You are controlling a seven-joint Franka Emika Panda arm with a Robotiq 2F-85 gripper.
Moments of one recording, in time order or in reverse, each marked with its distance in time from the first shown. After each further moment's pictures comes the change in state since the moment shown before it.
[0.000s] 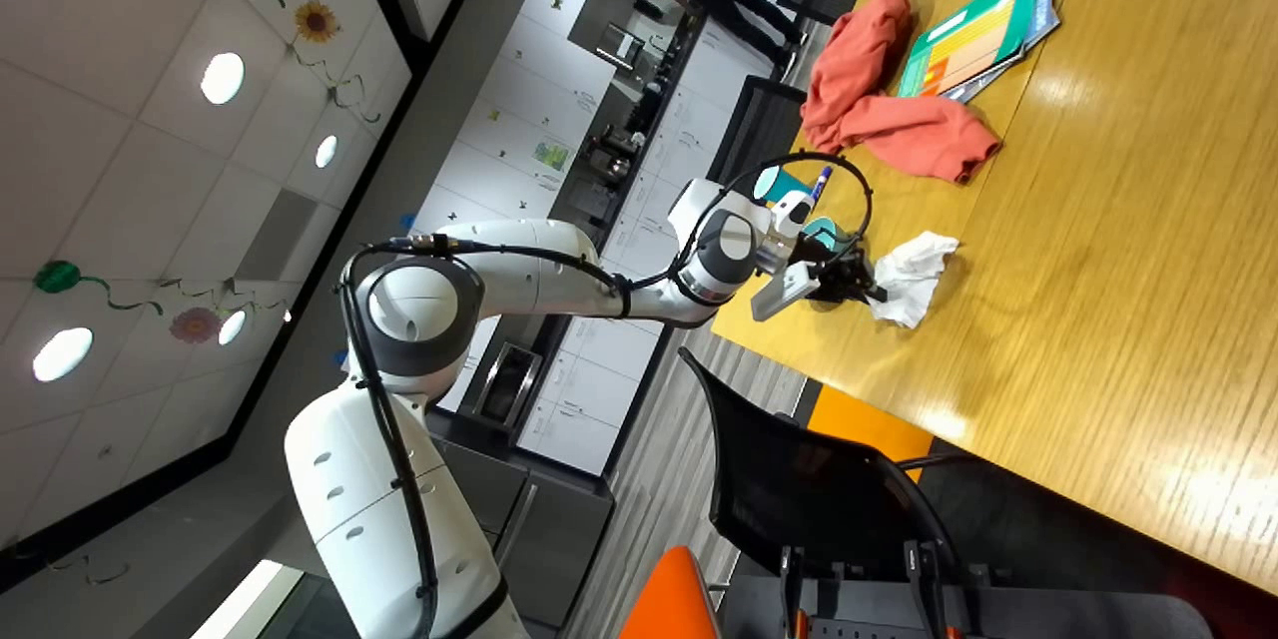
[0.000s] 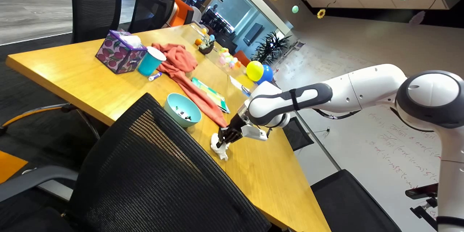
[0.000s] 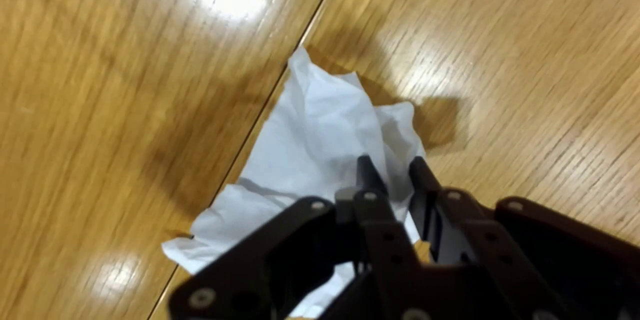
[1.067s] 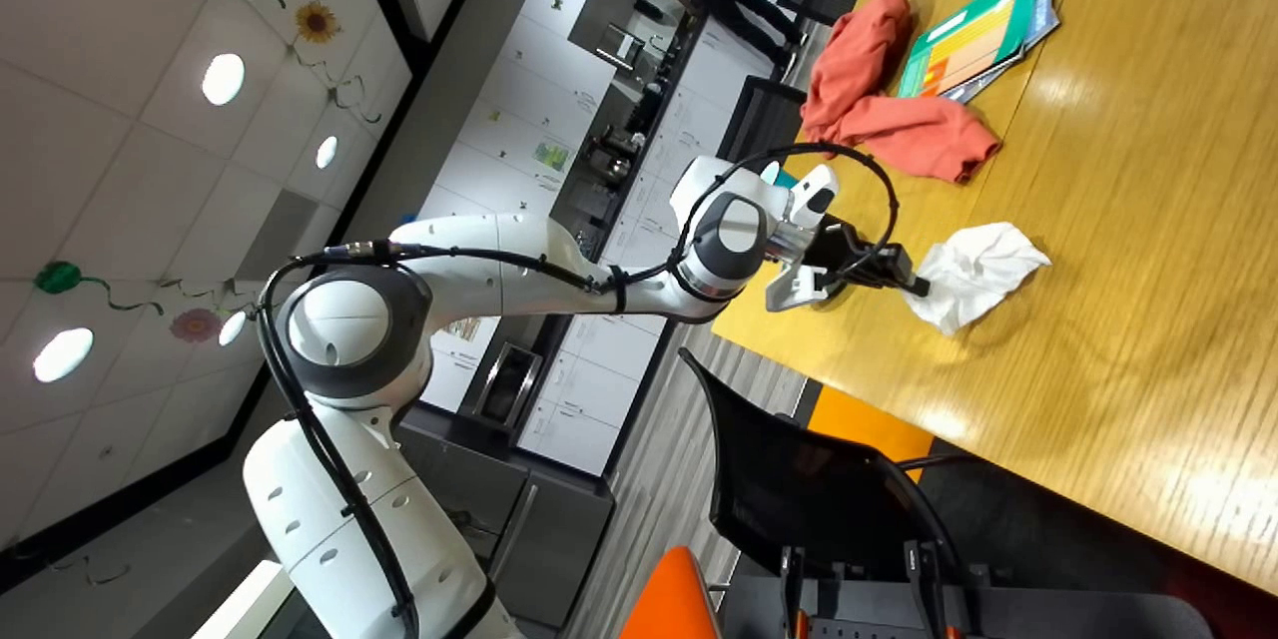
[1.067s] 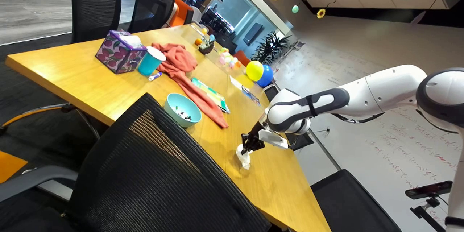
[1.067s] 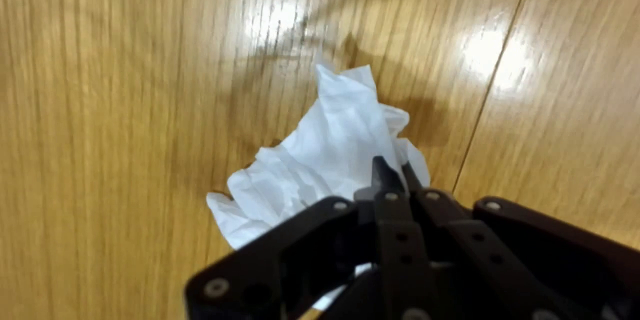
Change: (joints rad) arm 0.032 -0.120 -0.189 -0.151 -0.013 0.004 0.206
